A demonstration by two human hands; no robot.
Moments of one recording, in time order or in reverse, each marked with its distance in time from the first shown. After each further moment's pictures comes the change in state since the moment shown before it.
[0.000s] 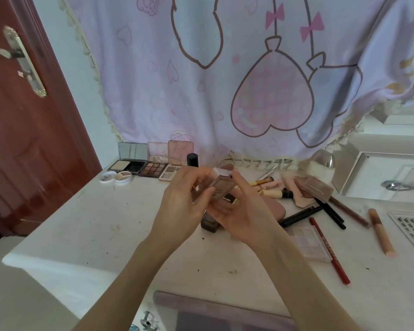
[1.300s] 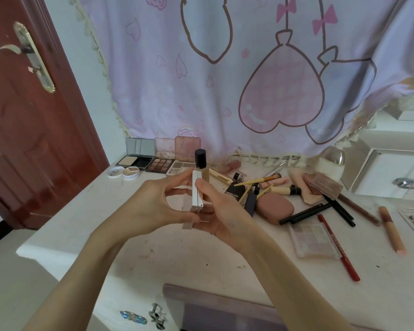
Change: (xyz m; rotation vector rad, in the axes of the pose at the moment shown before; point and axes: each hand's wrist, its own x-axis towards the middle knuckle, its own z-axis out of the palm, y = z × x) left_hand 0.000 -0.018 -0.066 -0.085 -0.479 -0.297; right_hand 0.008 0.031 0.028 -0.437 -0.071 0.113
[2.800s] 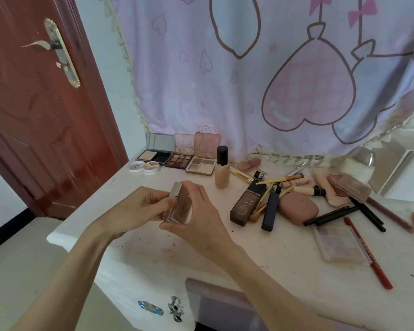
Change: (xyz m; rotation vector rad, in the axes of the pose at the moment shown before) left_hand -0.025 -0.044 -0.036 -0.231 -0.055 -0.283; right_hand 0.029 0.051 0.046 -0.946 0.035 -0.664
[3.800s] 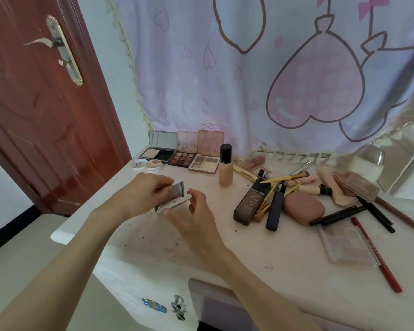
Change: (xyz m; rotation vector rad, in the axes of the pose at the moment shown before) left_hand 0.029 -0.003 -0.017 0.795 0.170 0.137; right_hand 0.005 0.020 0.026 0.339 0.013 0.298
